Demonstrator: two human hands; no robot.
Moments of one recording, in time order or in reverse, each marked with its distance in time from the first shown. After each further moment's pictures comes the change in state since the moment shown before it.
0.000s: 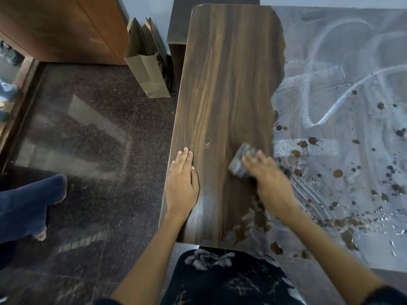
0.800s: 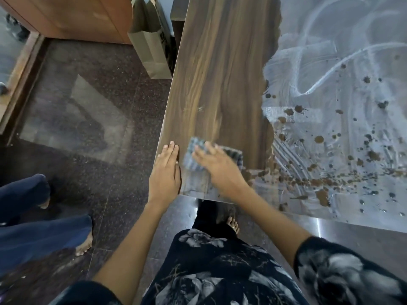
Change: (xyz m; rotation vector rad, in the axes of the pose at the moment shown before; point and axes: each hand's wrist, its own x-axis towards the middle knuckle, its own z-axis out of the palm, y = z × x) left_hand -0.091 -0.013 -0.016 0.050 -0.091 -0.002; right_hand -0.041 -0.068 0.034 0.032 -0.158 -0.283
